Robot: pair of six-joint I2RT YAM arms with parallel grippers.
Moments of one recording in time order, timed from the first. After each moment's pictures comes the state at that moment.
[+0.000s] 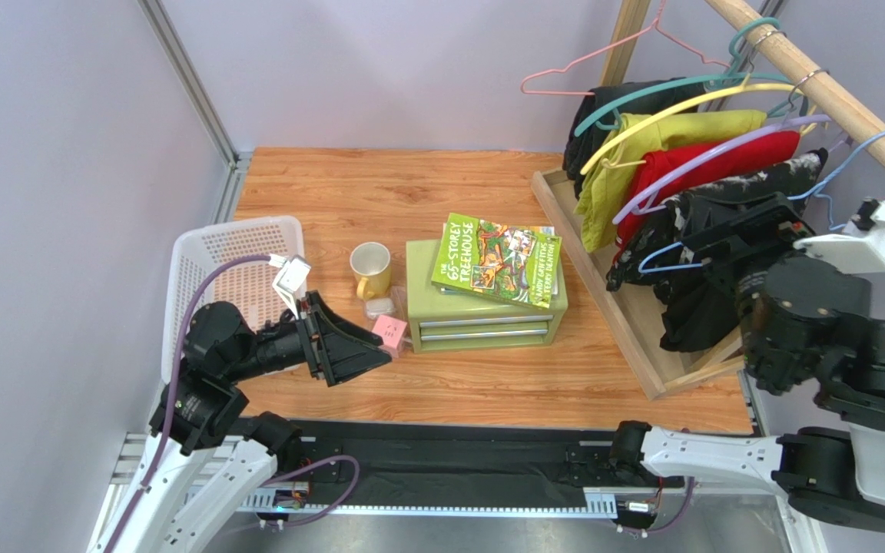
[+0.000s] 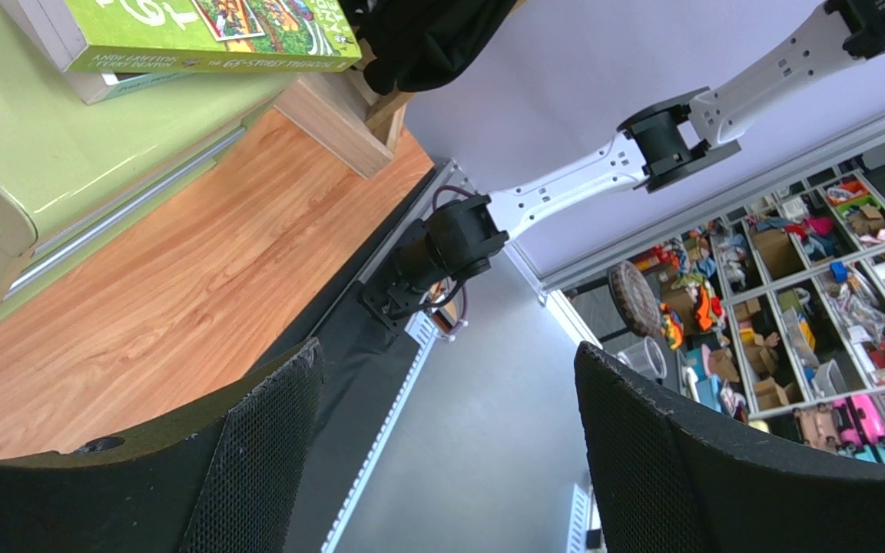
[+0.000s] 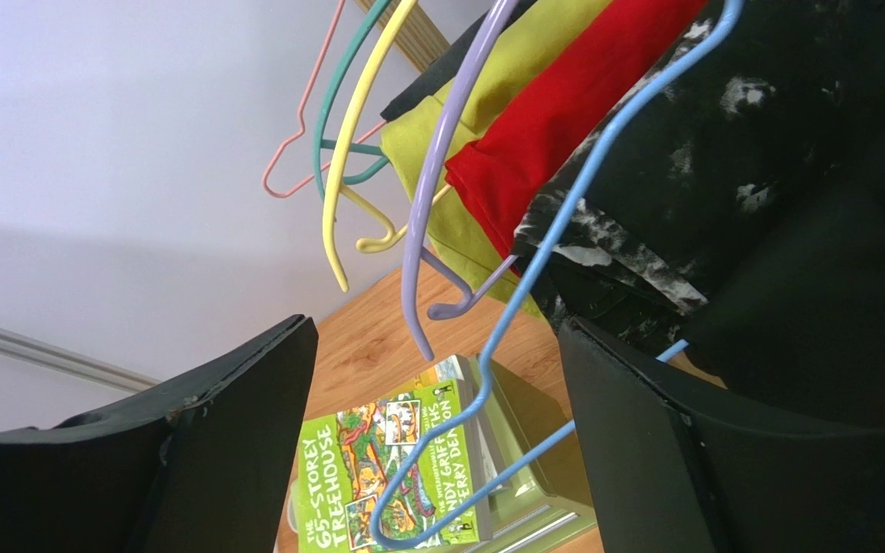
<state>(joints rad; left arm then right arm) -0.46 0.45 0.78 -0.40 0.76 -0.79 1.12 0.89 1.85 -1.24 1.32 0.91</state>
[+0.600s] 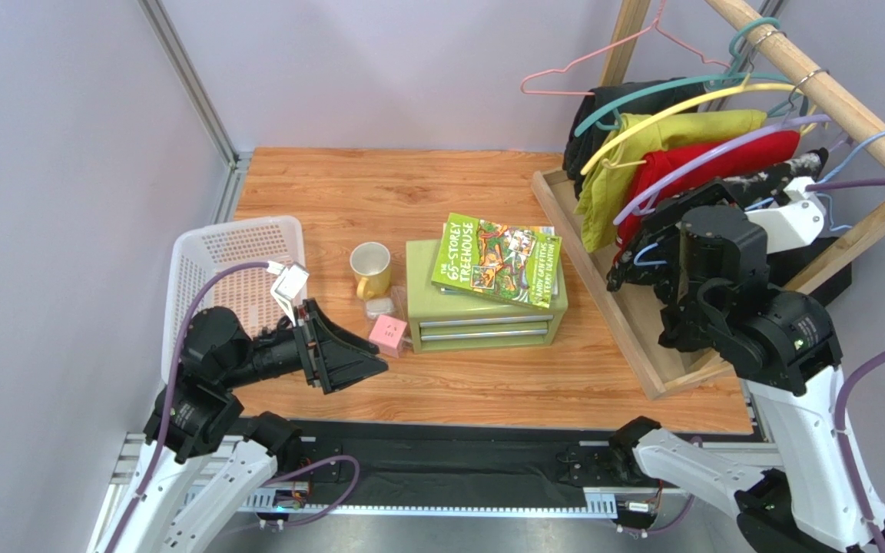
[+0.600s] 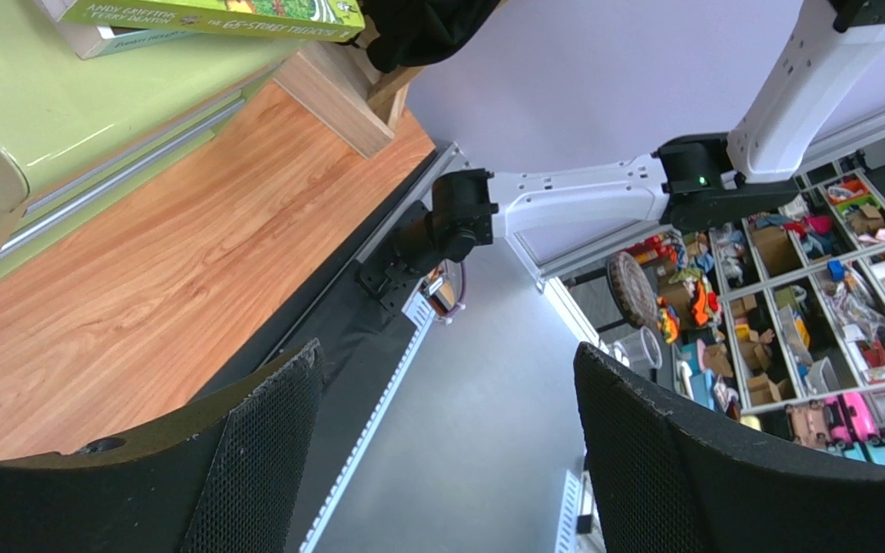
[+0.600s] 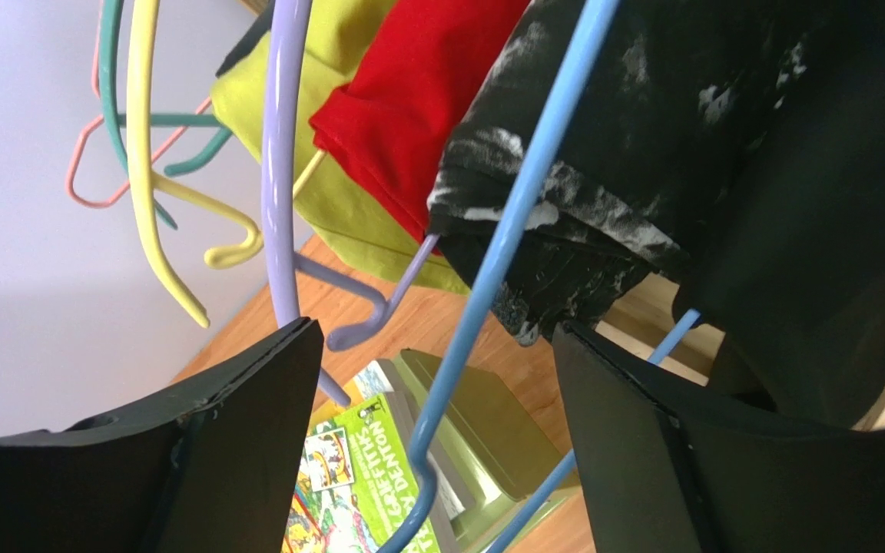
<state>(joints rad) -0.46 0.42 0.78 -0.47 0.76 -0.79 0.57 0.96 1.63 -1.13 0.92 0.96</state>
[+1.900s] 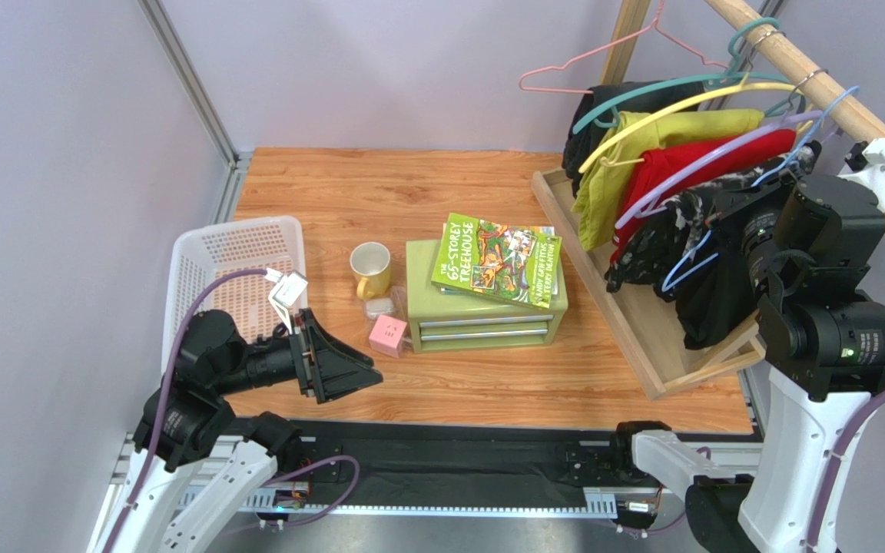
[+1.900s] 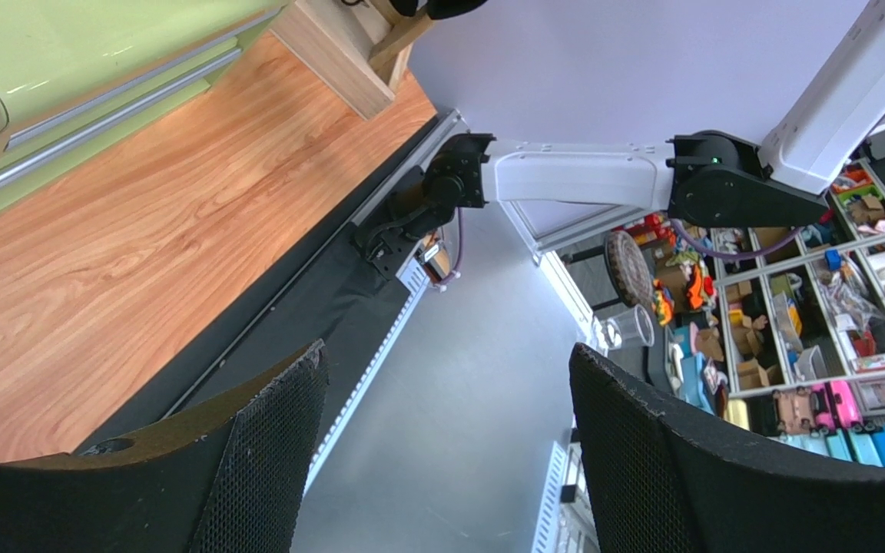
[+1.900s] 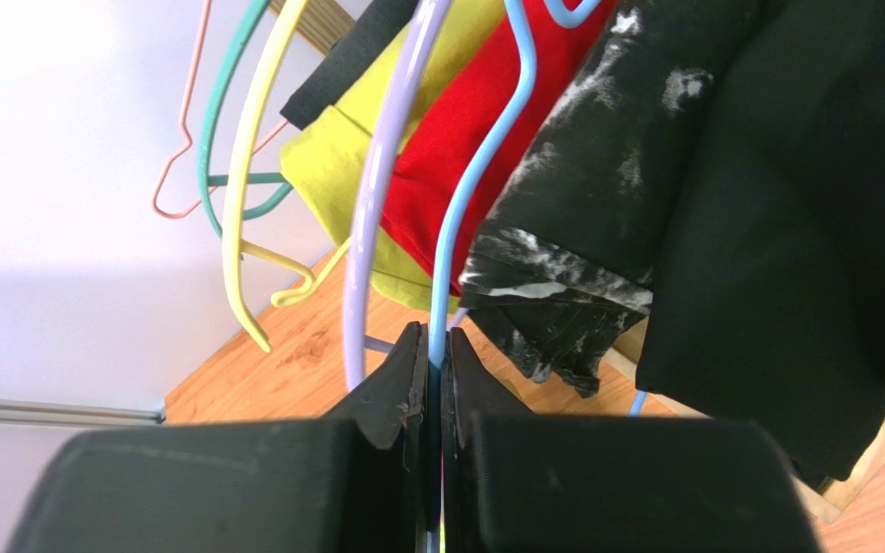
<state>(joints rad) -0.46 0.40 0.84 -0.62 0.78 -0.76 0.04 1.04 1.93 -1.15 0.31 0.69</state>
